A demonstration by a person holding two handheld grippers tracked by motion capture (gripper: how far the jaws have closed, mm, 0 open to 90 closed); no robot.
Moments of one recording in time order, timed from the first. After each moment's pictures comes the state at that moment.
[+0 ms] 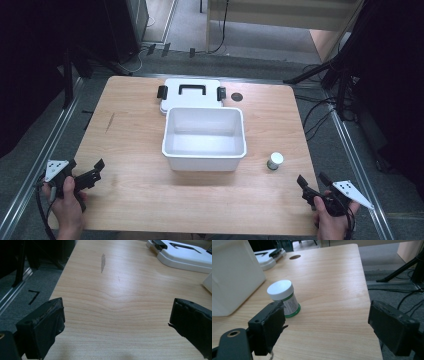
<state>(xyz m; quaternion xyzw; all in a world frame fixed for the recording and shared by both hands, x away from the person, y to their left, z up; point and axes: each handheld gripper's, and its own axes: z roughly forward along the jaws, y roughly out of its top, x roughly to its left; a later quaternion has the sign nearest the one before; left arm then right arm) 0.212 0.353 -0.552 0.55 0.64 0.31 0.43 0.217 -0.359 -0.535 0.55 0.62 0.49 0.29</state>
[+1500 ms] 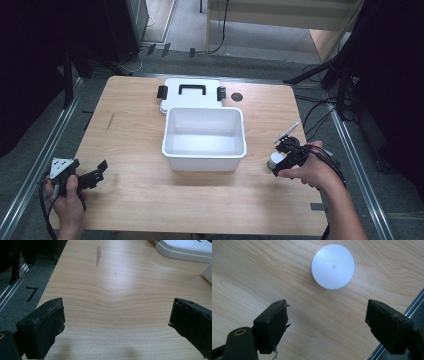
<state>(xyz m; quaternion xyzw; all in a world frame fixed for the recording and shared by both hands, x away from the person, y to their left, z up) 0.216 0.349 -0.552 0.57 0.64 0.30 0.42 0.336 -0.248 -0.455 0.47 0.88 0.04 0.07</state>
